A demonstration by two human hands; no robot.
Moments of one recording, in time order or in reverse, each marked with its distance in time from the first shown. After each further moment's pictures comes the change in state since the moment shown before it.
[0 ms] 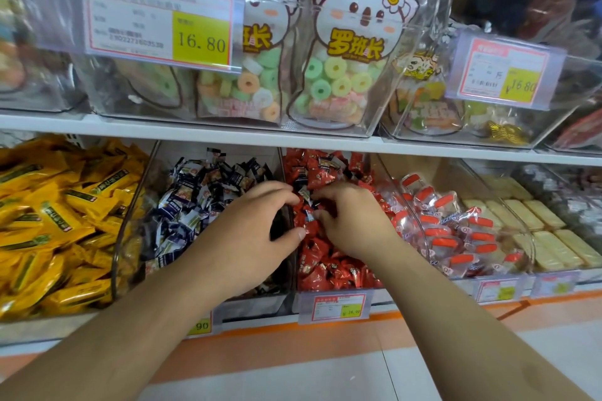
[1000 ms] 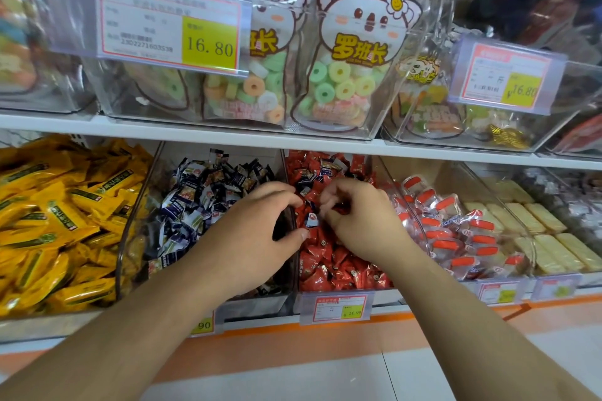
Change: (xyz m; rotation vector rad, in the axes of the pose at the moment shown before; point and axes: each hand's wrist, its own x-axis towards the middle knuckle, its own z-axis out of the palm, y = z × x) left_hand 0.000 0.002 -0.002 -0.001 0.004 0.003; right_hand -0.010 -0.003 -0.016 0.260 0.066 0.065
